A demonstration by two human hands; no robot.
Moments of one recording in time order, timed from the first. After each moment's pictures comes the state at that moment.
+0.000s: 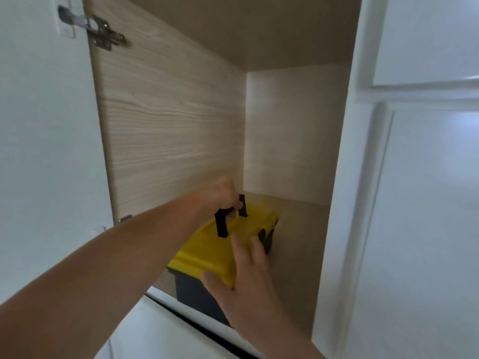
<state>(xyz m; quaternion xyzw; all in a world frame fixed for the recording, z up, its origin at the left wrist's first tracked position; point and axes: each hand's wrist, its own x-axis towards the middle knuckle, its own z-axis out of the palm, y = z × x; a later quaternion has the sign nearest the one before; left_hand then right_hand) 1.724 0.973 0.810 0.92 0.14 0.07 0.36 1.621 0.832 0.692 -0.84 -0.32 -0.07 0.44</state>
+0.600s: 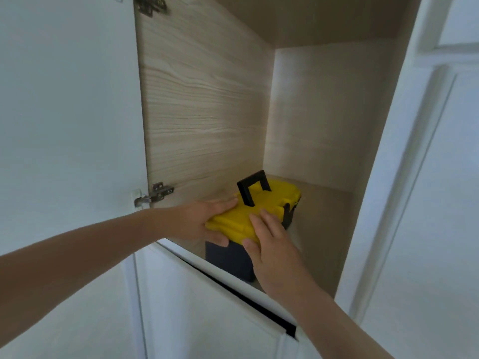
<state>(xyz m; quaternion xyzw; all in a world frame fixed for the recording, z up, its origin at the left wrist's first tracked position) 1.602 1.053 0.727 0.98 -0.12 0.01 0.13 1.626 0.830 0.676 -0.86 -0.39 -0.15 0.29</state>
